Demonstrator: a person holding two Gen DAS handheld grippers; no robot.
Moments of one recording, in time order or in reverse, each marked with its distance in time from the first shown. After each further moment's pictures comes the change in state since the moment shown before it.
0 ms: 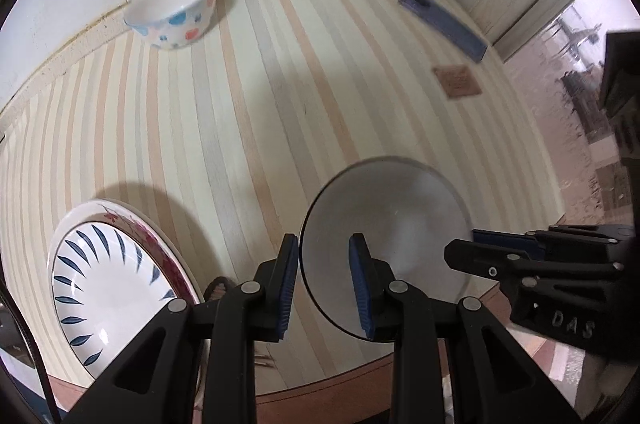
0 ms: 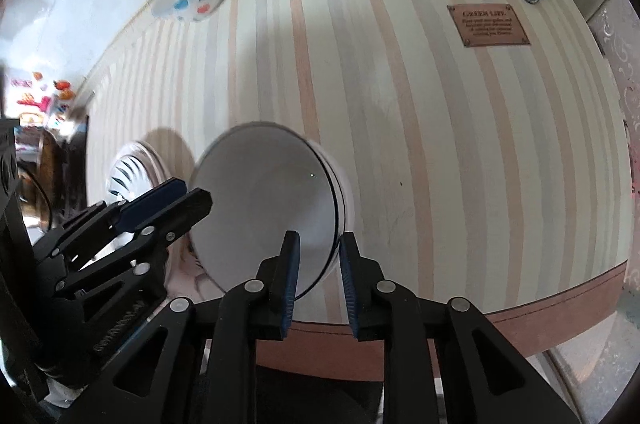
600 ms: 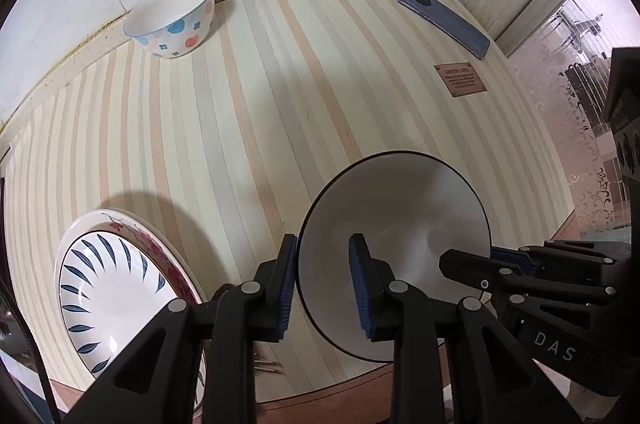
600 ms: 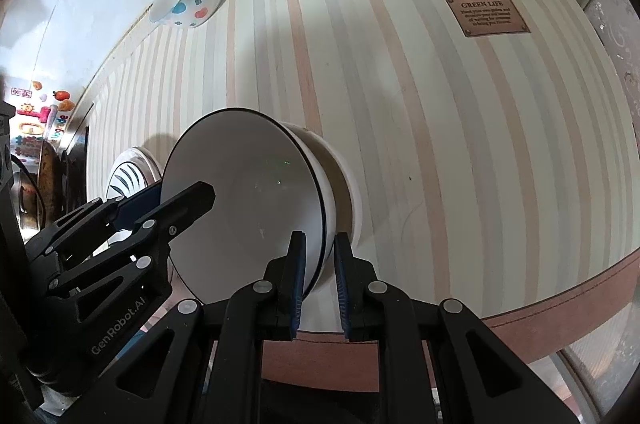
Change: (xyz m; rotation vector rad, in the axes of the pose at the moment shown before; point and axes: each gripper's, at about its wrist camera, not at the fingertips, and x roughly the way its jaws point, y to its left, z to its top) left arm 0.012 -0.006 -0.004 0.037 0.000 0.054; right arm 0.018 0.003 -0.017 0.023 -0.039 -0.008
